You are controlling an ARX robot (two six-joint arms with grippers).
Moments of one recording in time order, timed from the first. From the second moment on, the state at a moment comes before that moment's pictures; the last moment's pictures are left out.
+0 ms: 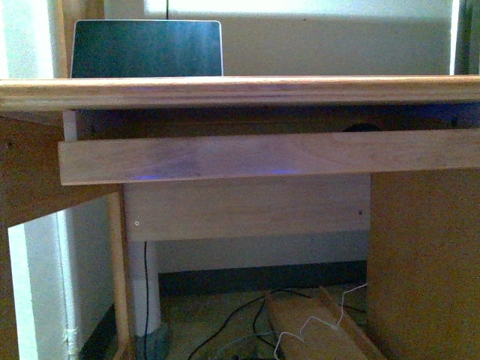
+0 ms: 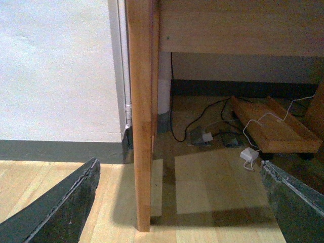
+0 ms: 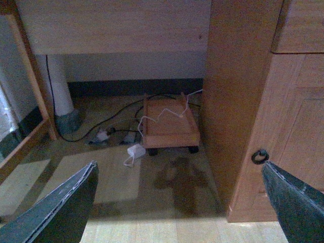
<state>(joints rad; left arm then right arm) 0.00 0.00 0.01 0.00 0.00 -0.01 0.00 0.01 0.02 0.00 0.00 0.00</state>
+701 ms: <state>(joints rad) 0.00 0.00 0.01 0.00 0.00 -0.01 0.00 0.00 0.02 0.00 0.00 0.00</state>
